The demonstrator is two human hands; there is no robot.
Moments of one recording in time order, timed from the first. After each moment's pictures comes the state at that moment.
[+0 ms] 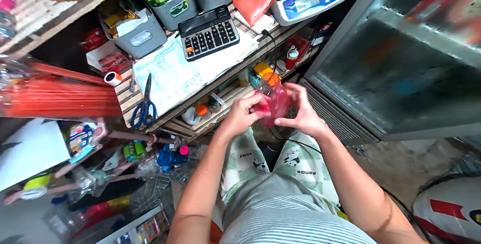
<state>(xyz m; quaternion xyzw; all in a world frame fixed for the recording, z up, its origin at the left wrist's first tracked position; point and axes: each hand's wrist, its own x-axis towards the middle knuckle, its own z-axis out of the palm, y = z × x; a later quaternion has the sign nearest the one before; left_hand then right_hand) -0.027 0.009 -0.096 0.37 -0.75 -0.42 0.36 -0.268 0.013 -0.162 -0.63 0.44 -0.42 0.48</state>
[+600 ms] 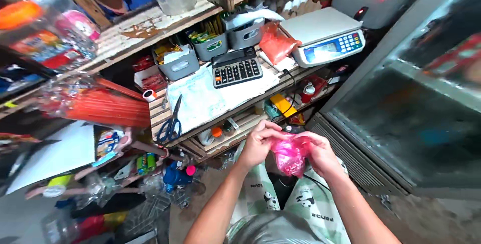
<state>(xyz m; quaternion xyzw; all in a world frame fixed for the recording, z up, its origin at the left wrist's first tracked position) -0.028 0.021 -0.113 0.36 -0.68 -0.42 0.48 -0.240 0.018 -0.152 -0.50 0.35 -0.54 0.58</state>
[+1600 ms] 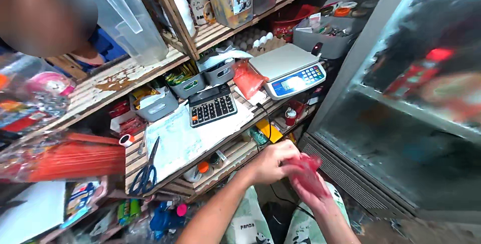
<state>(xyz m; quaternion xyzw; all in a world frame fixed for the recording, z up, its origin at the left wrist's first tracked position) -0.108 -0.065 -0.063 0.23 -0.85 -0.38 0.29 -0.260 0.003 -0.130 0.00 0.24 -0.64 0.73</state>
